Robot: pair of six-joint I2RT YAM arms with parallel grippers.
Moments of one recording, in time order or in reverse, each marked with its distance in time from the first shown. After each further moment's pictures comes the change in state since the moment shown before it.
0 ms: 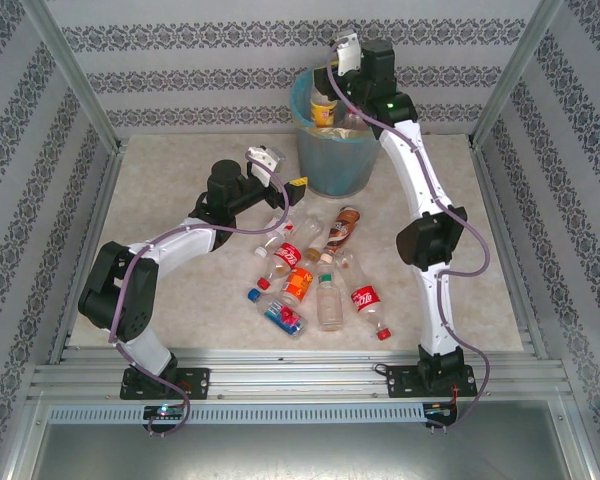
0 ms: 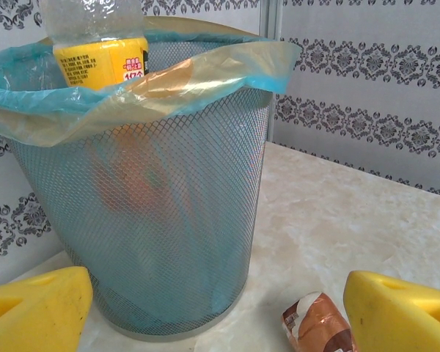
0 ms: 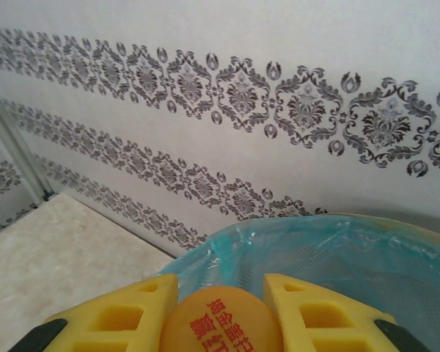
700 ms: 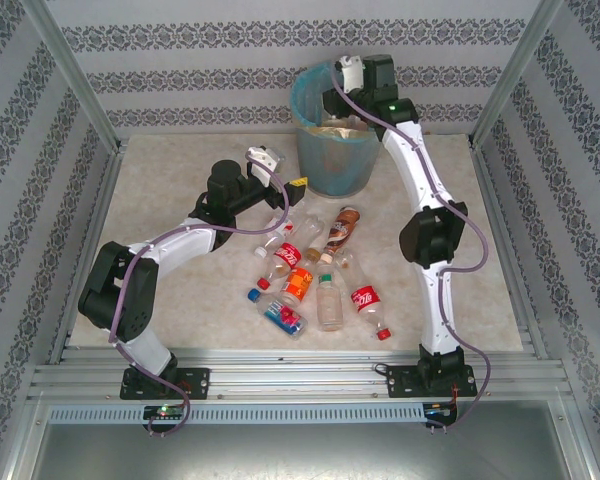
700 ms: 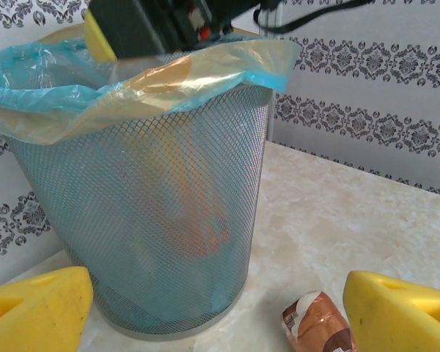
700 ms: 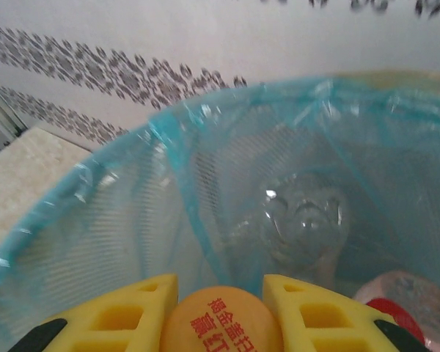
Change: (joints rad) left arm 0.000 0.000 -0.001 0.000 0.001 0.000; right arm -0.041 0.037 -0.080 -0.118 0.002 -0.015
